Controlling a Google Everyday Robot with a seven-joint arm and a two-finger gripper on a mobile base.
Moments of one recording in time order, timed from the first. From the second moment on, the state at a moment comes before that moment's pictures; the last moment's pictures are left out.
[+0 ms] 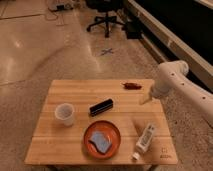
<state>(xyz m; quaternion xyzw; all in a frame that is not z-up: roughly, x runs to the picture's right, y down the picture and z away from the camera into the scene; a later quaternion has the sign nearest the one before) 0.249 0.058 0.833 -0.17 -0.25 -0.71 0.64</state>
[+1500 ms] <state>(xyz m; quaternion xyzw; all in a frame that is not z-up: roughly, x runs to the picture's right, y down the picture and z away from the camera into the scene) 0.144 -0.032 0.959 -0.04 -0.27 -0.84 0.46</state>
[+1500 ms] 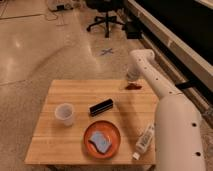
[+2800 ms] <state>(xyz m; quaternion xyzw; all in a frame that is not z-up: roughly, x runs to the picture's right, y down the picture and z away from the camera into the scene) 0.154 -0.019 1.016 -0.03 -0.28 -0.85 0.45</state>
